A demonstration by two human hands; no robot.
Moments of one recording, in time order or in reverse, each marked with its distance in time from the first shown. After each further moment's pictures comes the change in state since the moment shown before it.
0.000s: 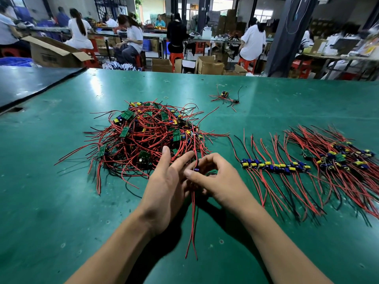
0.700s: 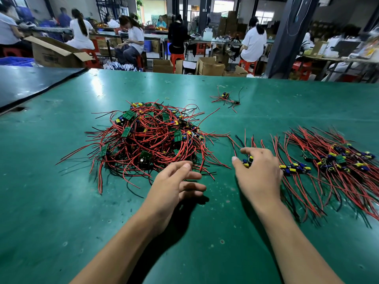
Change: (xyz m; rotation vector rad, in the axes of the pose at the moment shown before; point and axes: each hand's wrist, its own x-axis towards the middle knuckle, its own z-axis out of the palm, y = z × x) left_hand 0.003 -0.009 -0.004 0.203 0.240 0.094; right_hand 0.012 0.011 -0.049 -0.779 0.592 0.014
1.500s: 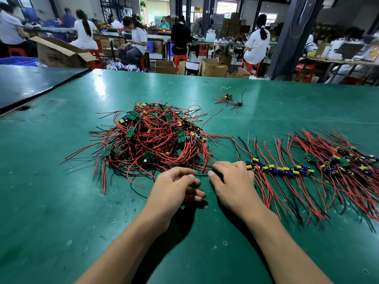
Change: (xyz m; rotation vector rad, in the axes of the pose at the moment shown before) left_hand -0.002 0.002 -0.003 0.168 0.055 -0.012; right_hand -0.019 -0.013 0.030 -0.112 -0.327 -0.336
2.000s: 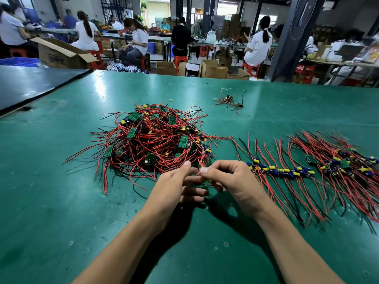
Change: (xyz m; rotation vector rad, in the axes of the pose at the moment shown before) left_hand 0.007 0.001 -0.001 -0.096 -0.086 -0.059; right_hand -0.008 -0.021 -0.036 1.115 -0.226 0.012
